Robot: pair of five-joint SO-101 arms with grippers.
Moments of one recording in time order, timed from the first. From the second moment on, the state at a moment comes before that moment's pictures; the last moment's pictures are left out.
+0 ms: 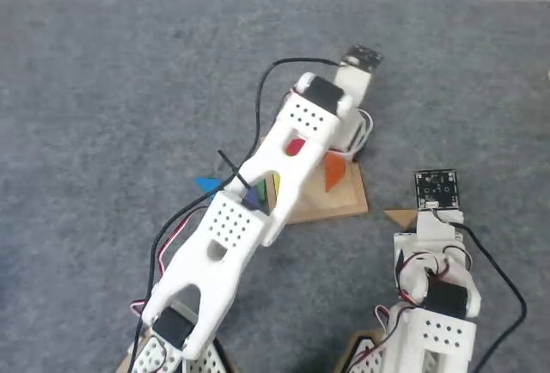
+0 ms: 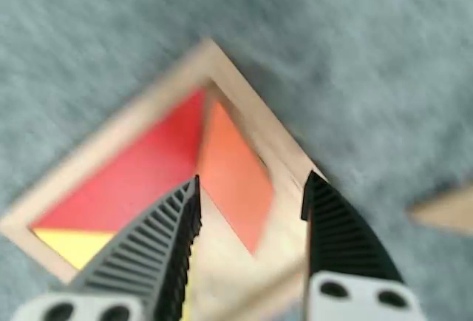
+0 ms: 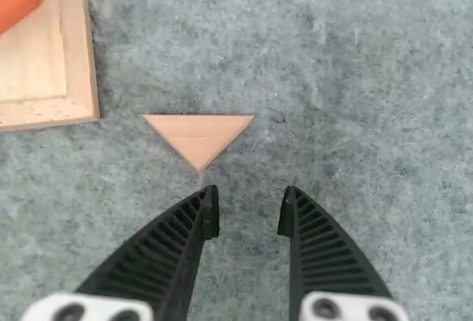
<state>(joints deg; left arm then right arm) 29.1 61.4 -65.9 98.4 10.8 10.8 -88.1 90.4 60.0 15.3</state>
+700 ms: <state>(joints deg) 30.2 39.2 -19.3 82.0 8.1 10.5 -88.1 90.4 60.0 15.3</state>
